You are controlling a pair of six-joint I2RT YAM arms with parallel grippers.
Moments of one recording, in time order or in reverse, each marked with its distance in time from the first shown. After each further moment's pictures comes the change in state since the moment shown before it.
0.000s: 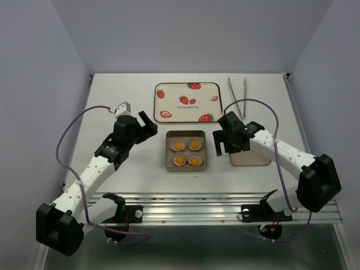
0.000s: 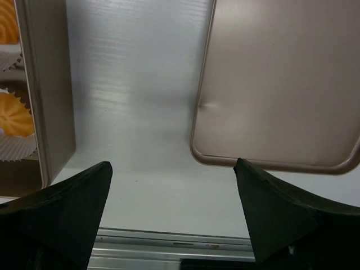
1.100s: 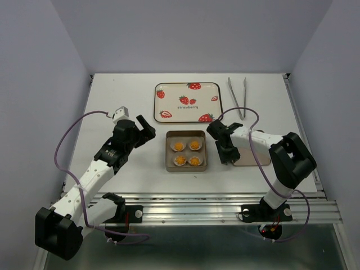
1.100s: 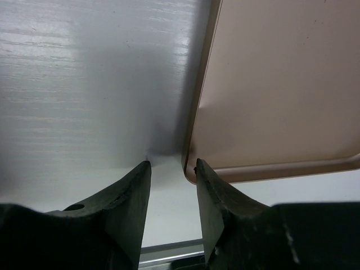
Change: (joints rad) left arm -0.004 -0.054 -0.066 -0.010 -0.021 -0.030; right arm 0.050 0.290 0.003 -0.050 0.065 0.058
